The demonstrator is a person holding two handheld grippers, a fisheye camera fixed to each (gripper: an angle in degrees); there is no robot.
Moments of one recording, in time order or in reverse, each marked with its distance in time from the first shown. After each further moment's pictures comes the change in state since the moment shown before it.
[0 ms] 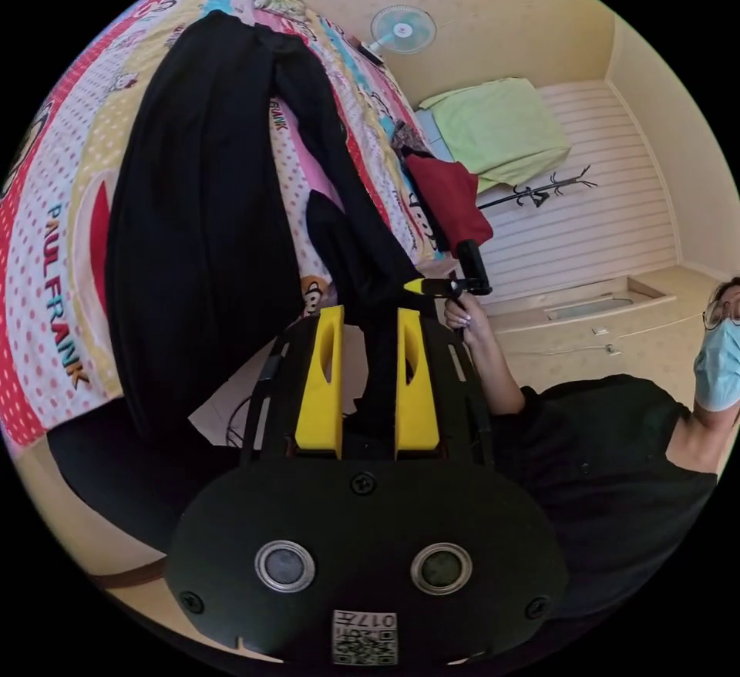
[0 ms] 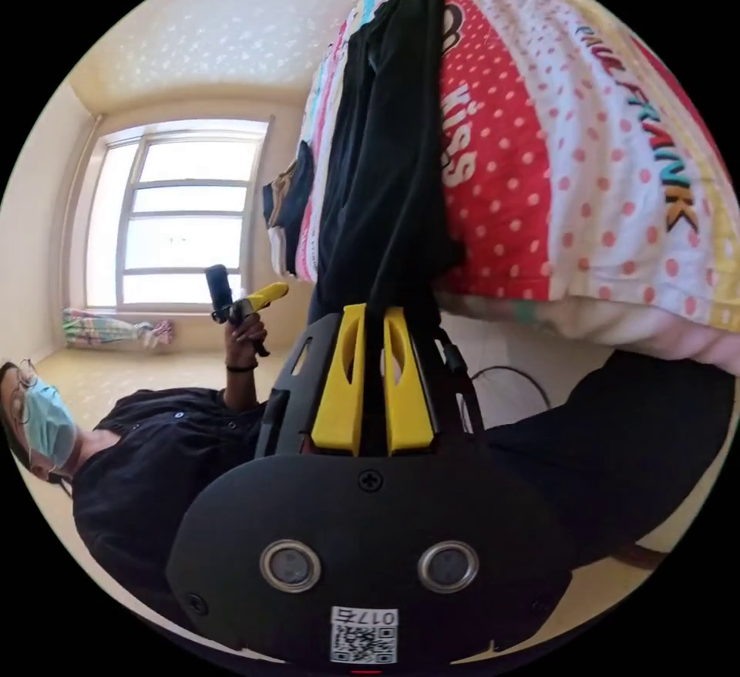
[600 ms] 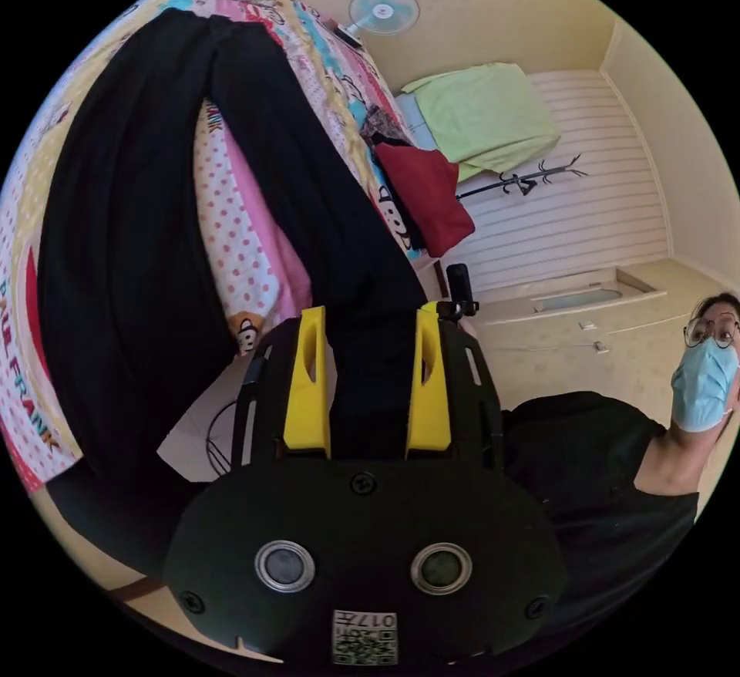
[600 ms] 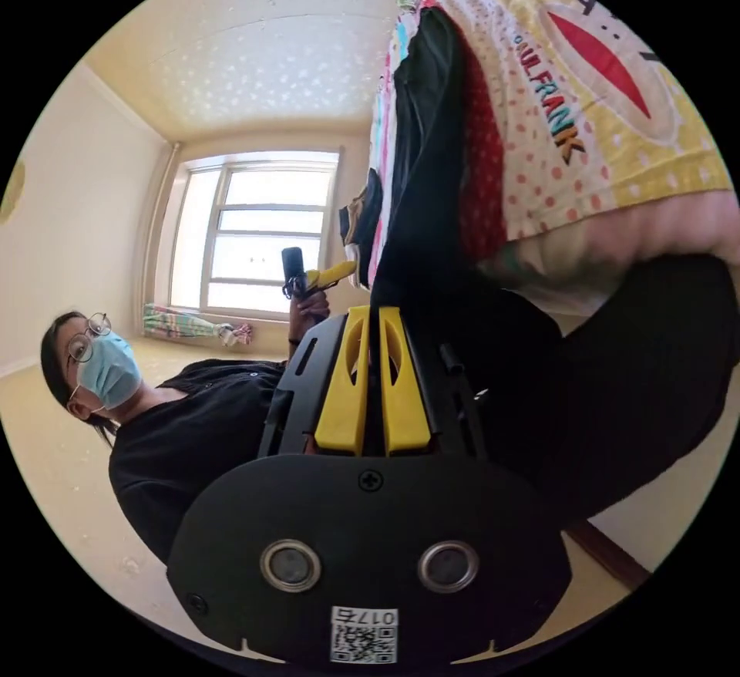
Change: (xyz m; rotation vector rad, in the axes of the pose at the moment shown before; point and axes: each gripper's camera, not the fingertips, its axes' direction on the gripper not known) left arm 0.074 -0.024 0.082 -0.044 0.047 0.056; right arm 0.010 0.046 -0.080 0.095 -0.099 -0.071
